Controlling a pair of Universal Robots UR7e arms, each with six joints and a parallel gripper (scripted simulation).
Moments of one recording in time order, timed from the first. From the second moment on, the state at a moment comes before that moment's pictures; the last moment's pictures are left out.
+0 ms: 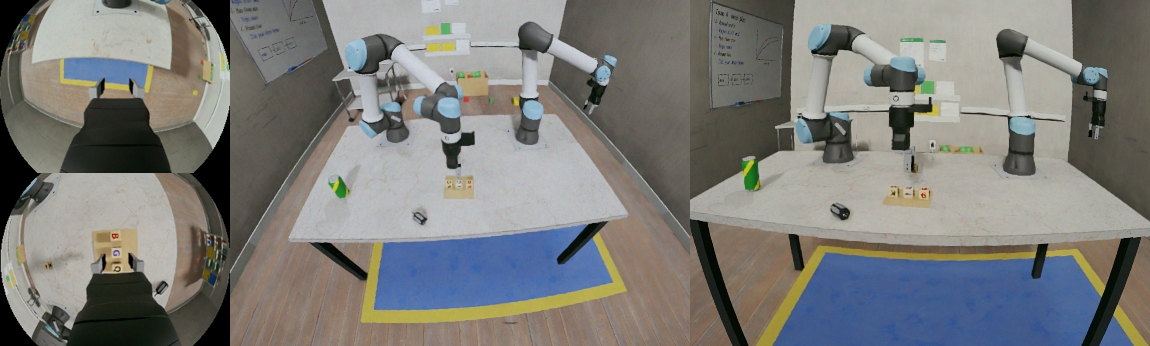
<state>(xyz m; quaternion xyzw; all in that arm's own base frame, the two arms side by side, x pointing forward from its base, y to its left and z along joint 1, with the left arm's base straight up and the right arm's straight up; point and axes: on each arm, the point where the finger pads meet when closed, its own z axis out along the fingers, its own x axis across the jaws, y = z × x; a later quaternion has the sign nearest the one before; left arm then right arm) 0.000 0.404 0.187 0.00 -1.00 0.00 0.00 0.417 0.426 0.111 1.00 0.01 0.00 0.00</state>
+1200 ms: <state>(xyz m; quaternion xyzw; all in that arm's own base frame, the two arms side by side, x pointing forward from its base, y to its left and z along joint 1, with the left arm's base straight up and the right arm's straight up) 0.000 0.404 0.187 0.00 -1.00 0.00 0.00 0.417 0.426 0.145 1.00 0.01 0.00 0.00</state>
